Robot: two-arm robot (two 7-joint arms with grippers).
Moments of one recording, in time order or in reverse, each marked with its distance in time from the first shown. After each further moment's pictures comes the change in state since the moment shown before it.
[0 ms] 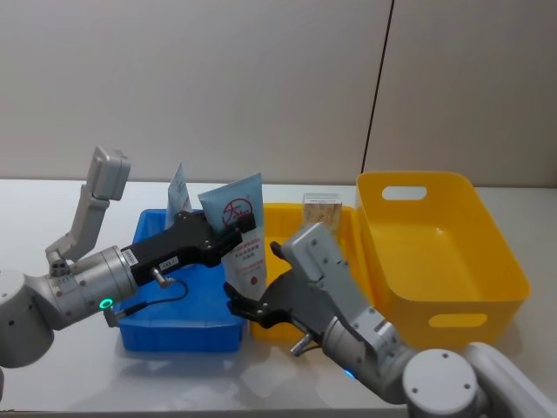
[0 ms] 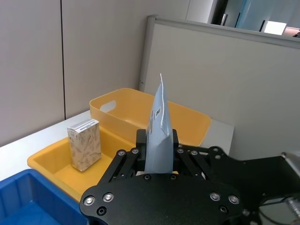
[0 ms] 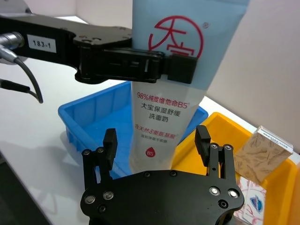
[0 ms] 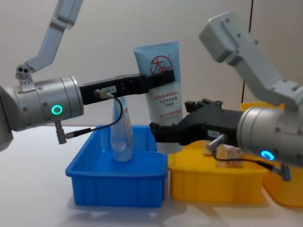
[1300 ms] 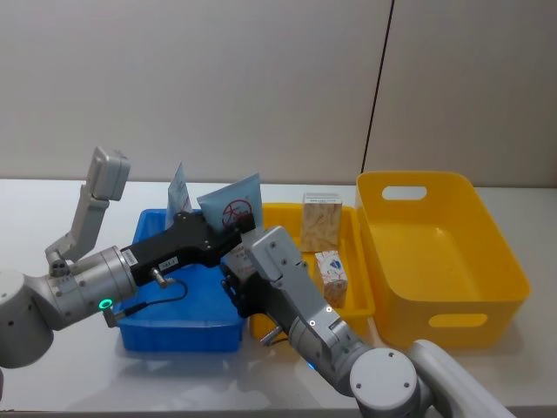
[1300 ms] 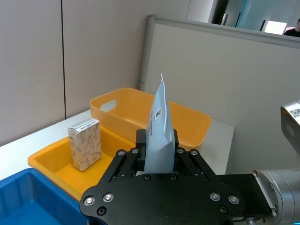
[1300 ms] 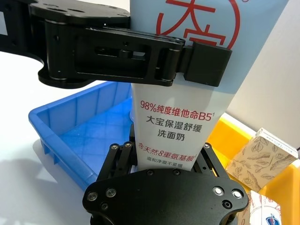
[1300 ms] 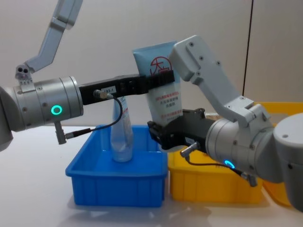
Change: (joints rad) left arm 0.000 0.001 0.000 0.000 0.000 0.000 0.000; right arm 0.077 -0.125 -0.034 0.208 -0.102 -0.065 -0.107
